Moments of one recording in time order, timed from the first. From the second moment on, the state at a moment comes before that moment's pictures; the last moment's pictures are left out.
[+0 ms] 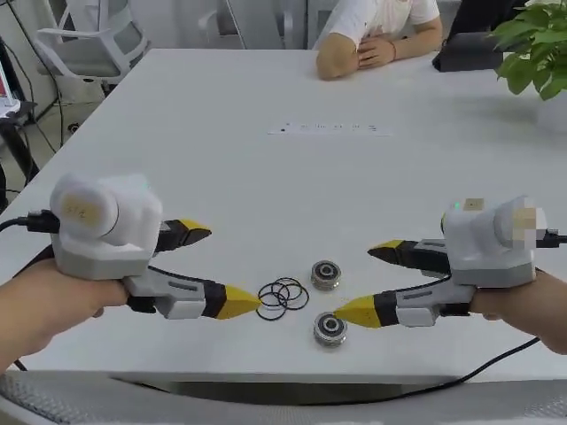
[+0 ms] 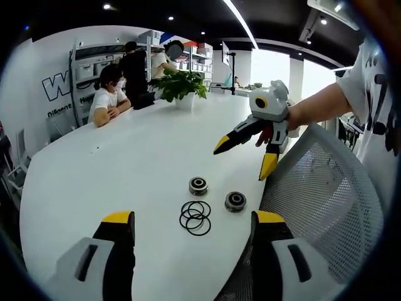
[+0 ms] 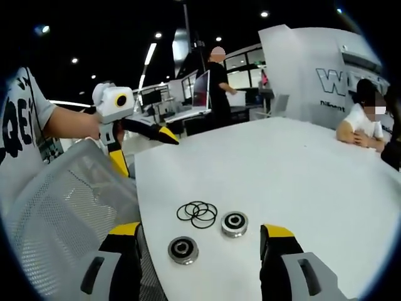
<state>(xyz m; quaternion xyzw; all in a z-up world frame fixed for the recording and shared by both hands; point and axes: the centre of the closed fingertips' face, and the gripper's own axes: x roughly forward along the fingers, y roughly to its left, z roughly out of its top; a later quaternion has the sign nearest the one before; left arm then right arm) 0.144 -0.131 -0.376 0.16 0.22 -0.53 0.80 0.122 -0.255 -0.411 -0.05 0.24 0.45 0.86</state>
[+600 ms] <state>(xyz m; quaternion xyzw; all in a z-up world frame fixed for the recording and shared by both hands) 0.138 -0.131 -0.371 0.17 0.21 -0.54 0.80 0.102 -0.278 -0.404 -0.09 0.23 0.44 0.86</state>
